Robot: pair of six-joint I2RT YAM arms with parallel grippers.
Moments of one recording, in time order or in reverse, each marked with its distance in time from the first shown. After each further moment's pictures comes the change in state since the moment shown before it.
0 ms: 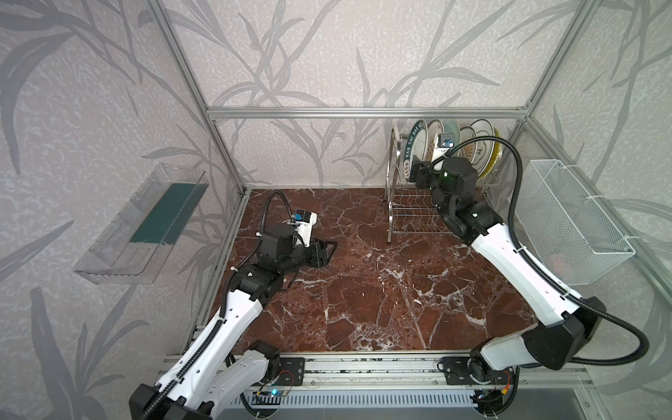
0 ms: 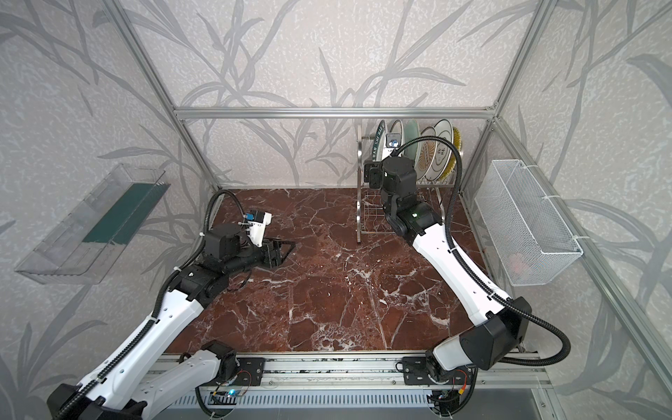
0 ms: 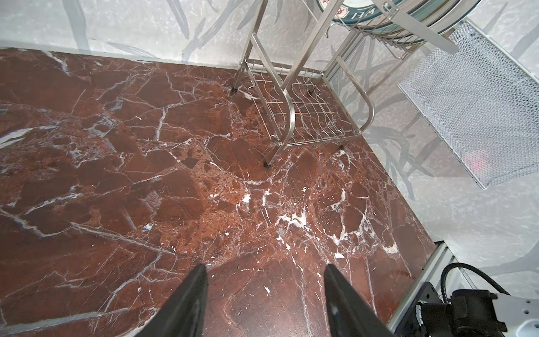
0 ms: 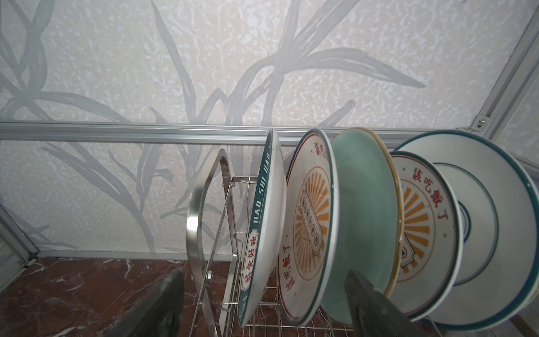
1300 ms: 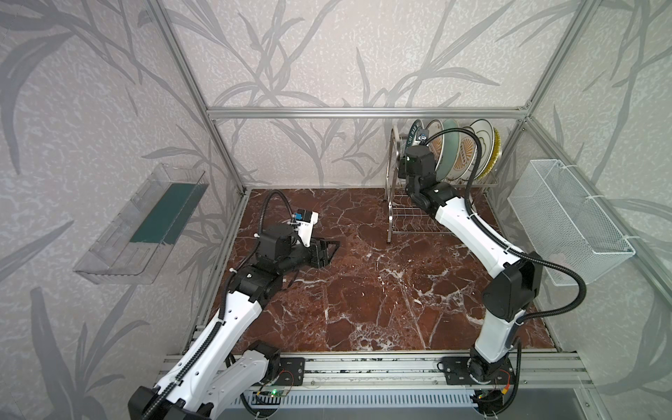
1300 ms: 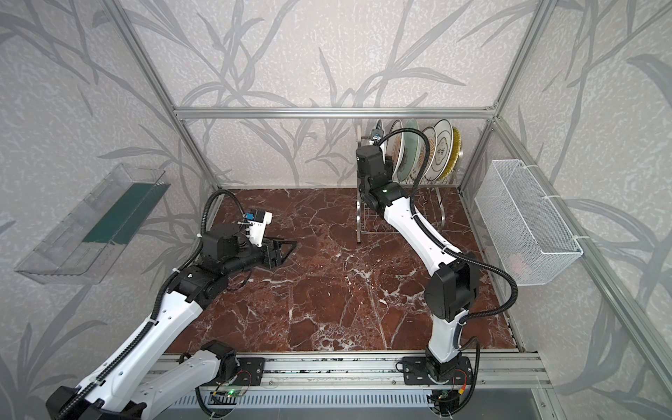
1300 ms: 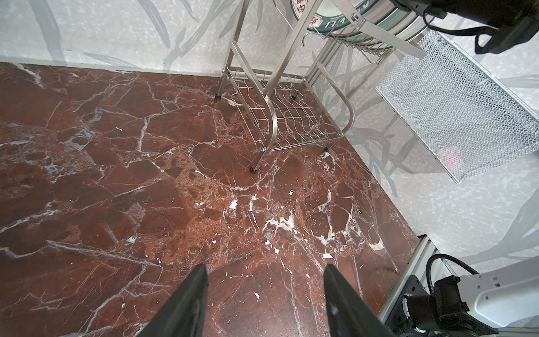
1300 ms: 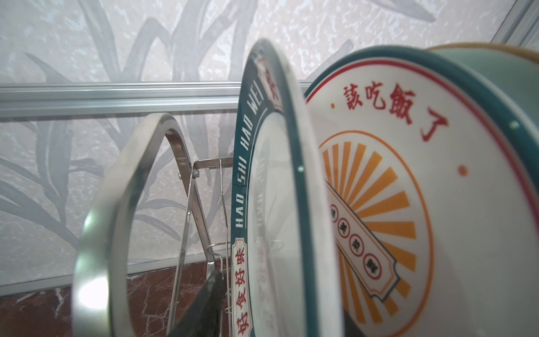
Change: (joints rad) left arm 0.000 -0.020 -0.006 0.039 0.062 0.005; right arm -0.021 0.413 0.347 -0.092 0.196 0.113
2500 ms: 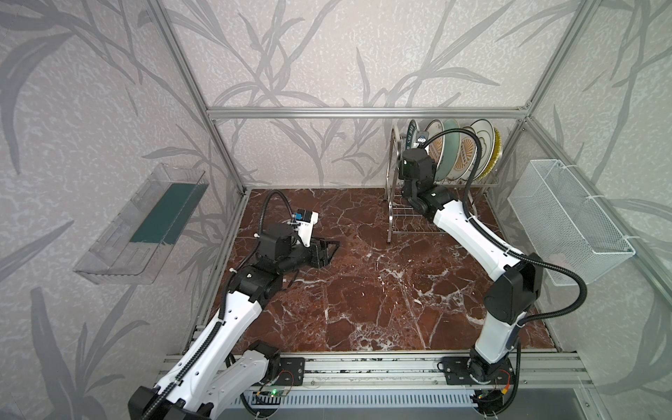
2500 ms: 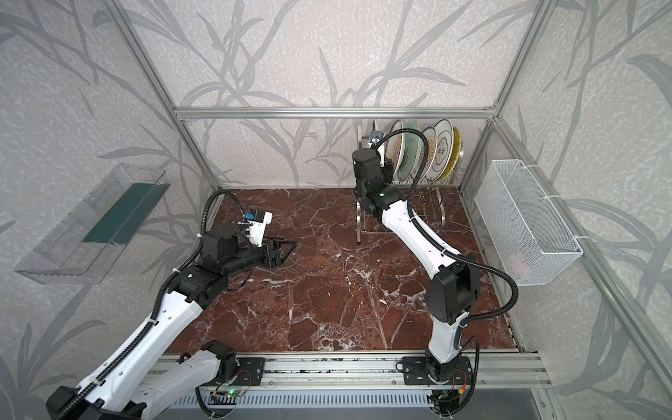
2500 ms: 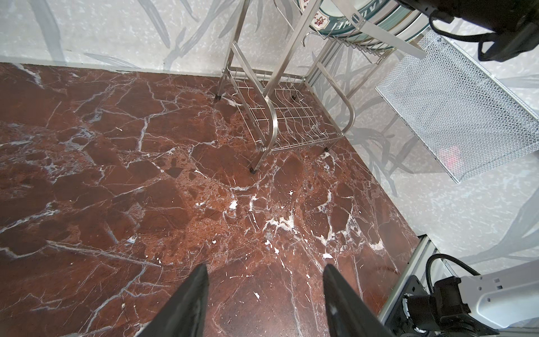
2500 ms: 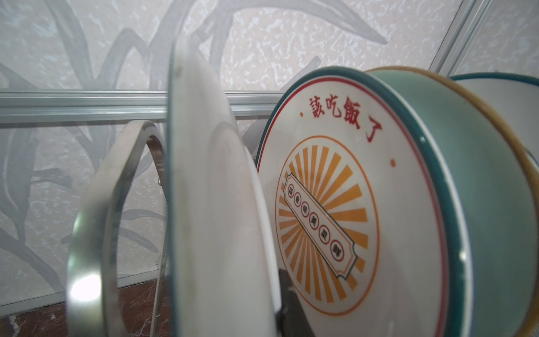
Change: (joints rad) left arm 0.000 0.000 0.000 0.000 0.000 0.000; right arm 0.023 -0.014 -0.035 0.047 0.140 -0.032
